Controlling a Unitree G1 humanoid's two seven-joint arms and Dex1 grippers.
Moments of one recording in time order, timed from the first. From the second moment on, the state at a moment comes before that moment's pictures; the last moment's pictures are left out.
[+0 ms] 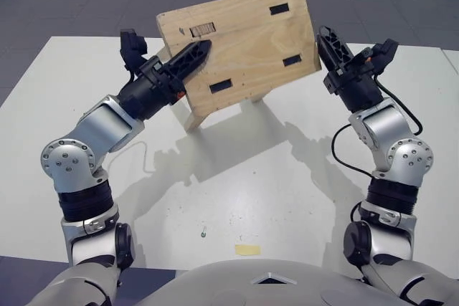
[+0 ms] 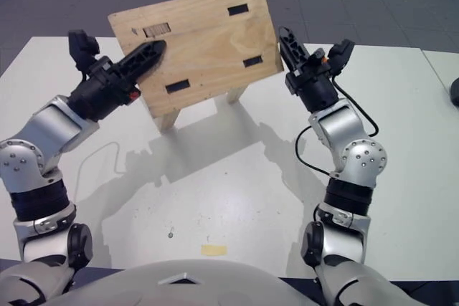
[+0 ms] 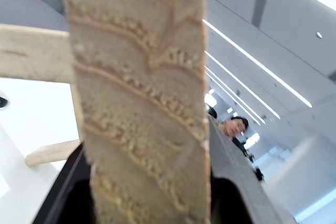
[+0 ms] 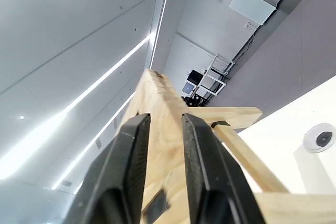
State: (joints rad) left arm -0.41 0.33 0.30 -0.27 -1.63 0.88 0.18; right arm -0.42 -0.19 -0.36 -0.09 1.59 0.71 -0.04
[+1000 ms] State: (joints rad) left arm -0.33 0.62 0.26 -0.39 -1.52 0.86 0.59; right arm -0.40 -0.03 -0.24 -0.26 1.37 0.49 -0.13
